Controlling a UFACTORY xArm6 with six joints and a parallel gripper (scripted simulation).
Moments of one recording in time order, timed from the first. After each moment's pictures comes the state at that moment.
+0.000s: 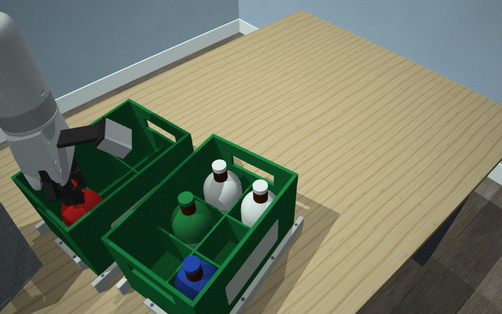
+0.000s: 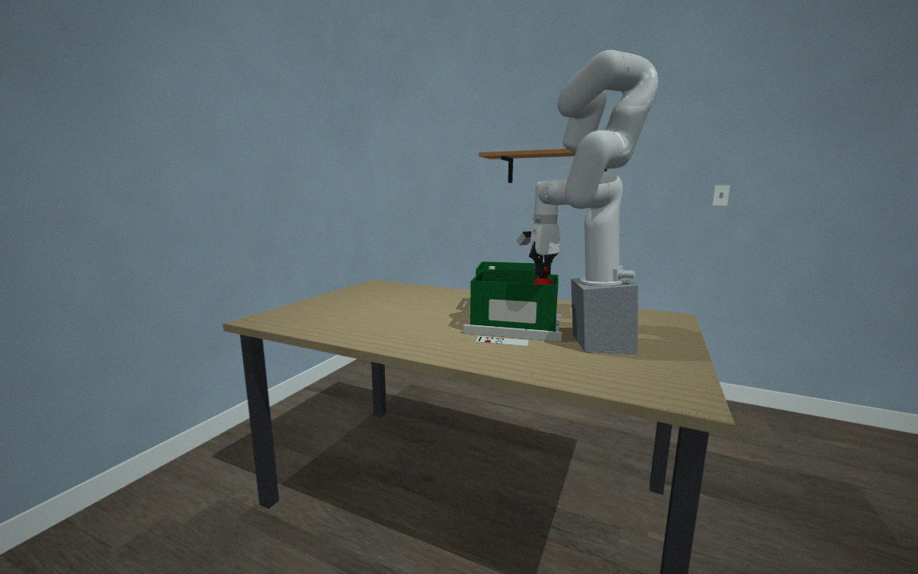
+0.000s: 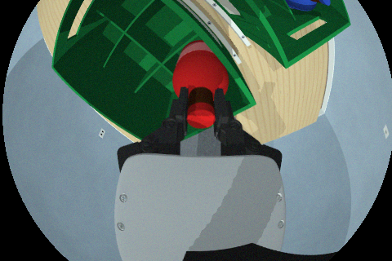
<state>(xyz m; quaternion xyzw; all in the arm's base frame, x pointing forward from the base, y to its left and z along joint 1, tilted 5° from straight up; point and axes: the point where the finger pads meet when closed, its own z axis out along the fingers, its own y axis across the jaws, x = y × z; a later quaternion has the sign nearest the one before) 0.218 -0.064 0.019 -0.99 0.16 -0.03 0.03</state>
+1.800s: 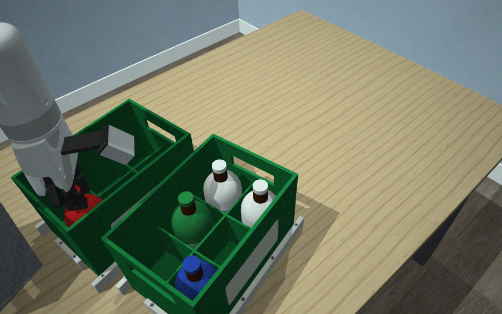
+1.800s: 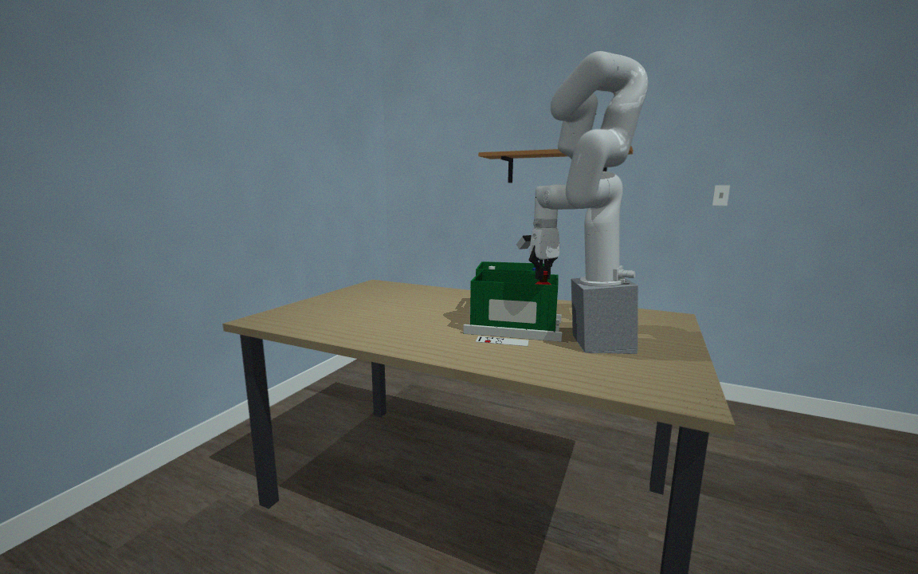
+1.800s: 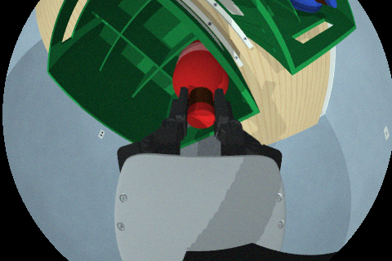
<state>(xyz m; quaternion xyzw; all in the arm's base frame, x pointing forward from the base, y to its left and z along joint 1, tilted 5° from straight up) 0.219 -0.064 0.005 -0.99 0.16 -0.03 0.03</state>
